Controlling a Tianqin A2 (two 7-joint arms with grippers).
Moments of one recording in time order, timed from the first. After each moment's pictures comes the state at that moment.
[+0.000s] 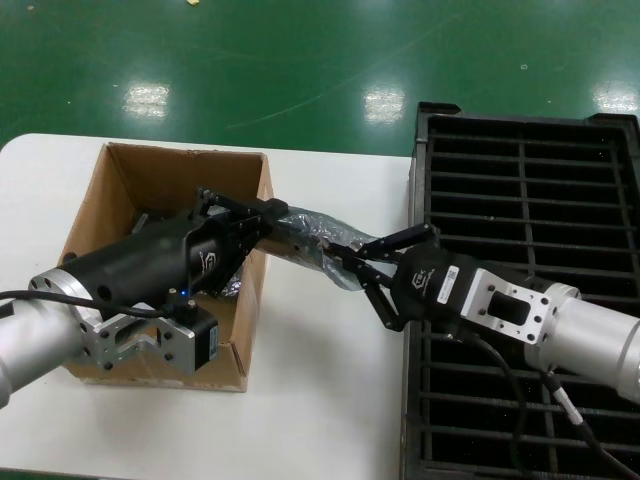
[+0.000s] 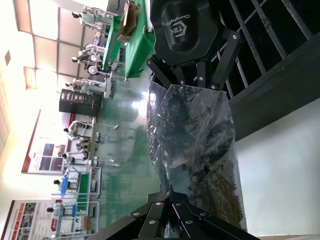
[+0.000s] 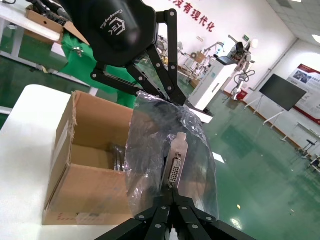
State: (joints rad) left arm -0.42 -0.79 1.88 -1.80 -1.31 0.51 0.45; right arm 0.63 0.43 -2.03 1.44 1.47 -0.64 -0.07
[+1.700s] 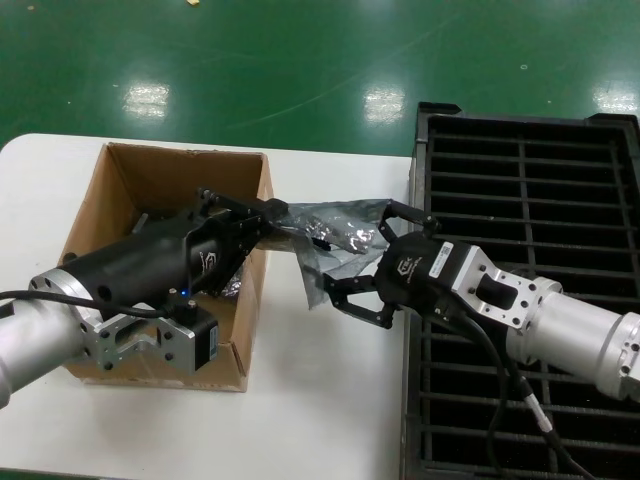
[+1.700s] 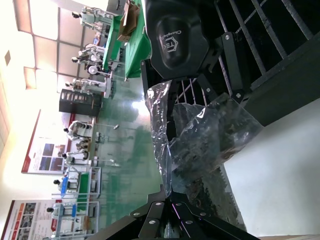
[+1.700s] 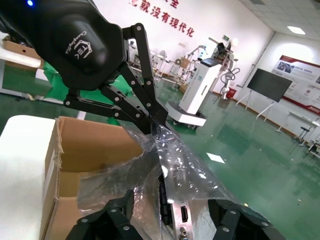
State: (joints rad) left arm -0.42 -0.79 1.88 -1.80 -1.31 0.51 0.45; right arm 0.64 0.37 -2.02 1.39 1.51 -0.62 0.00
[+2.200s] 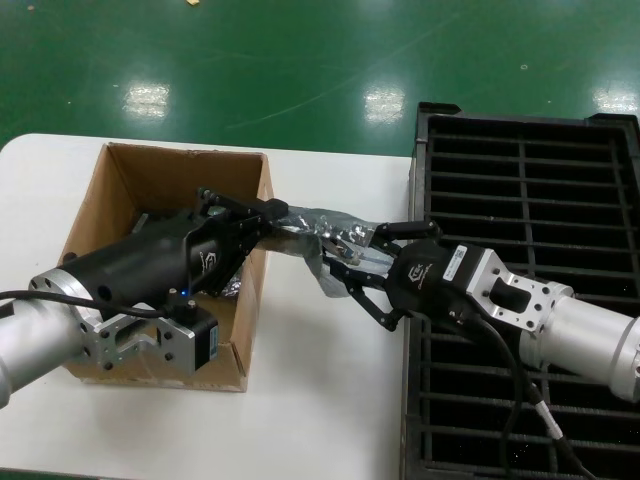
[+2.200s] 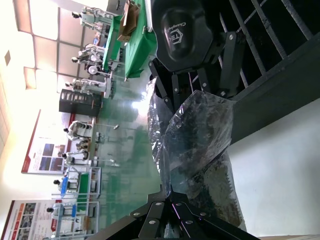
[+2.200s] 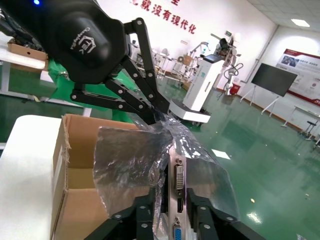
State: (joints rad) left arm -0.42 -0.79 1.88 -1.80 -1.31 0.51 0.45; right arm 0.63 0.39 -2.01 1.39 1.54 -0.65 0.00
